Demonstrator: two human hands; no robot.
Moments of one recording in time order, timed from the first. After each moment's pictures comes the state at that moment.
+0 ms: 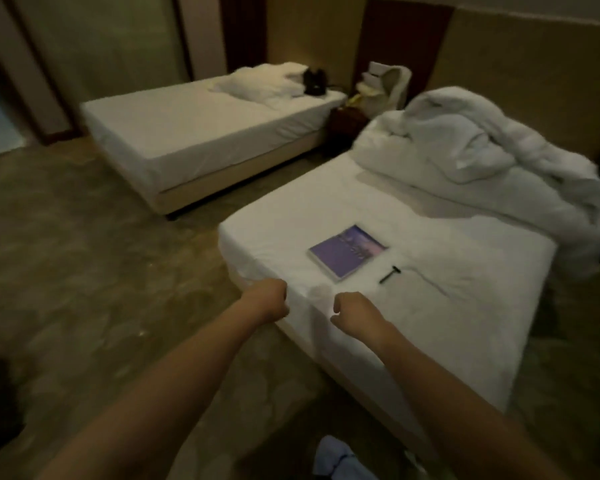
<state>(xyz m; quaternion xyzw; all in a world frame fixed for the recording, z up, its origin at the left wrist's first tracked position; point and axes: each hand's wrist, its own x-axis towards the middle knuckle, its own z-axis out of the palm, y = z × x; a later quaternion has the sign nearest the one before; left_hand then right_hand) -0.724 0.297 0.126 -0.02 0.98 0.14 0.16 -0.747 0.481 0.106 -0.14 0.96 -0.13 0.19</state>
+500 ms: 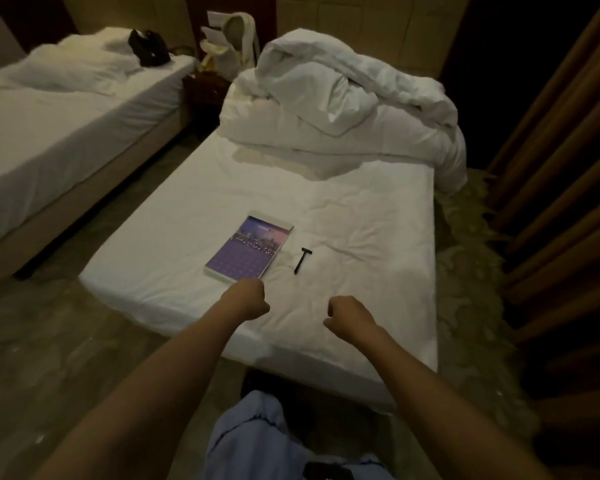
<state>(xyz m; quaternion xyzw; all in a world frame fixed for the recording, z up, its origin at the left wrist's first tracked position) -0.904 0.444 0.075 0.10 0.96 0.09 0.26 -0.831 0.631 0.055 0.11 0.95 -0.20 0.23</state>
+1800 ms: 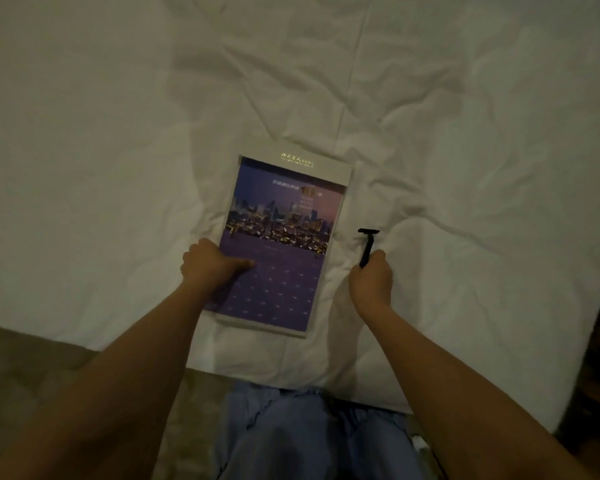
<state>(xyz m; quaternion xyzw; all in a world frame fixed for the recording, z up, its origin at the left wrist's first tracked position) -1.280 0.379 -0.214 -0.21 0.88 0.10 0.42 -1.176 0.591 -0.216 0.51 0.75 -0.35 0.24</state>
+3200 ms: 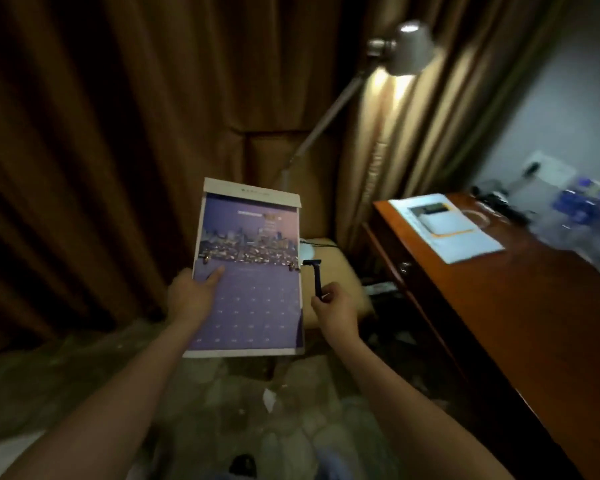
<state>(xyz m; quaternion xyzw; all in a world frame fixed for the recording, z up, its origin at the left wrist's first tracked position) -0.505 0.663 0.143 0.67 0.54 0.28 0.42 -0.358 0.499 0.135 0.84 0.19 -0.20 -0.47</state>
